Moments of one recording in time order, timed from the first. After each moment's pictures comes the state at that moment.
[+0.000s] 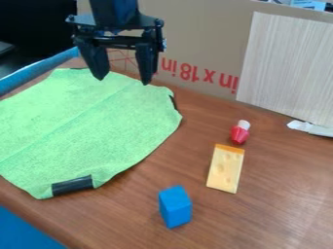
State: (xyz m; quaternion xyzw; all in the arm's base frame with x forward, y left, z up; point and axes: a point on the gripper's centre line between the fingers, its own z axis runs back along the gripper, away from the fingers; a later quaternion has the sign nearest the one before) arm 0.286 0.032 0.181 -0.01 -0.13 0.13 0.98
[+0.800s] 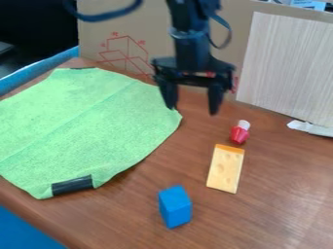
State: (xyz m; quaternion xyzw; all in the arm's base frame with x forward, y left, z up) arm 0.352 -0.028 0.122 -0.03 -0.12 0.09 0.99
